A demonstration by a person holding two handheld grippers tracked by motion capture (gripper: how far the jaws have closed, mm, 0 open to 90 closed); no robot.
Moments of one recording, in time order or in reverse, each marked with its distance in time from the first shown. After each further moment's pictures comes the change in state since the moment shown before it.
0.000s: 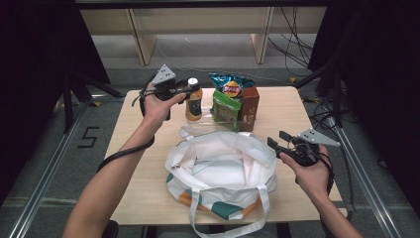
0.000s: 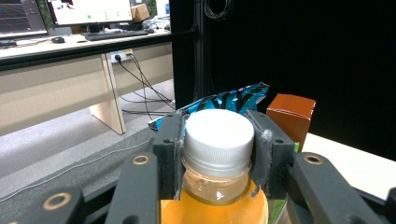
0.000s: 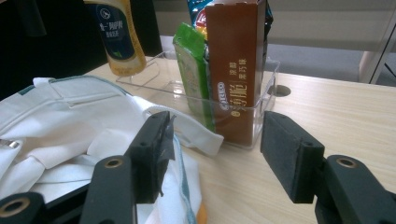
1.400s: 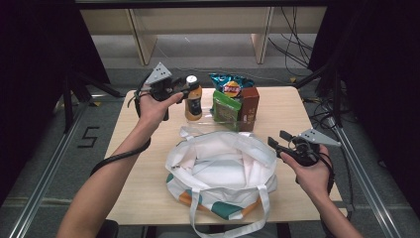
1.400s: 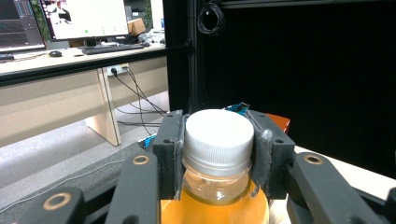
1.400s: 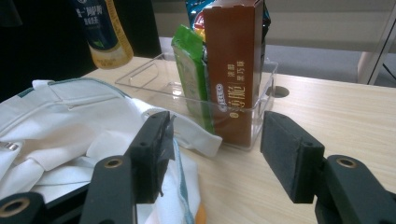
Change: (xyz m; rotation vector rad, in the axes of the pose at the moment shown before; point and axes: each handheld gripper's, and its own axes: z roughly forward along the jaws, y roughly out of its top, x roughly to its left) left arm -0.013 0.017 -0.019 -0.055 -0.019 0.023; right arm -0.002 0.001 -0.001 -0.002 -0.006 -0.019
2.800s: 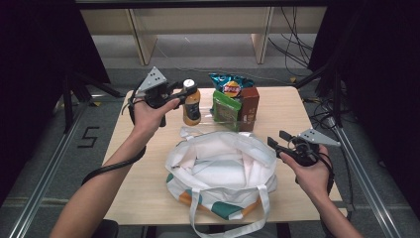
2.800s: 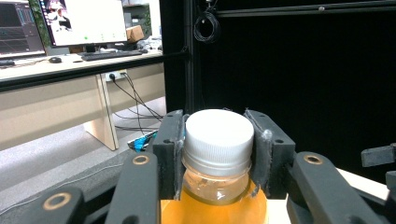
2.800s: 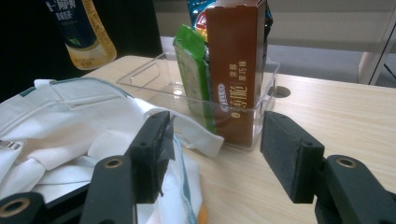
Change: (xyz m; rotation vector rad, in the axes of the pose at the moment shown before) left arm -0.021 0.007 -0.025 -0.027 -0.009 -0.005; right arm 0.004 0.000 0.000 0.009 0.004 0.030
